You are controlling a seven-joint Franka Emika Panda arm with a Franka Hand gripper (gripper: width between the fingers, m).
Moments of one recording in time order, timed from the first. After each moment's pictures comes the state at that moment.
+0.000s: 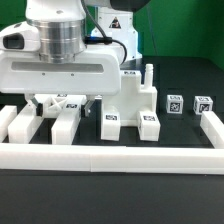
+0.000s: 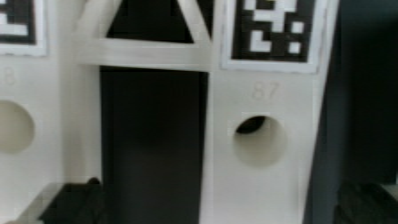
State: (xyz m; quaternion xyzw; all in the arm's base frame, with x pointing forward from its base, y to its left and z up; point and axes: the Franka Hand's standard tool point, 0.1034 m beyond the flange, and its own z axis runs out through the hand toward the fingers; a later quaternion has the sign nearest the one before) arm 0.547 -0.118 0.028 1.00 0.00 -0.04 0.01
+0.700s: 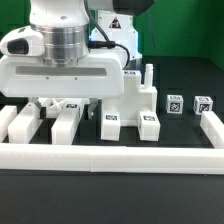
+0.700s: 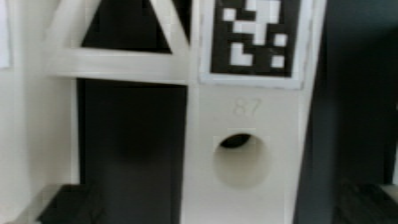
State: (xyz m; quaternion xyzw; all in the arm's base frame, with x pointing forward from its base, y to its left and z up) arm 0.545 -0.114 0.022 1.00 0.00 -0.04 0.00
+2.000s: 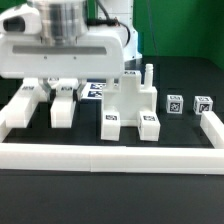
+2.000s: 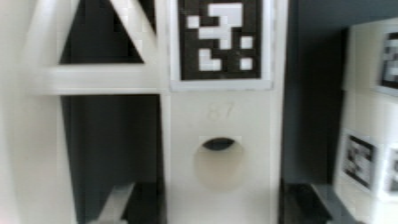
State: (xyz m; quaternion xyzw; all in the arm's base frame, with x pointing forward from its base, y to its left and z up) arm 0.548 -0.112 0.073 1.00 0.01 -0.05 0.00
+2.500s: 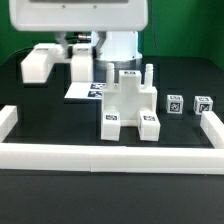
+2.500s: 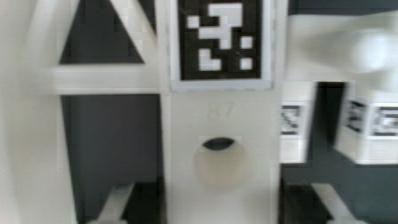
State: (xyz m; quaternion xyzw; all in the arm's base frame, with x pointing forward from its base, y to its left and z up) arm 0.545 -0.062 0.141 1.00 0.01 -0.03 -0.01
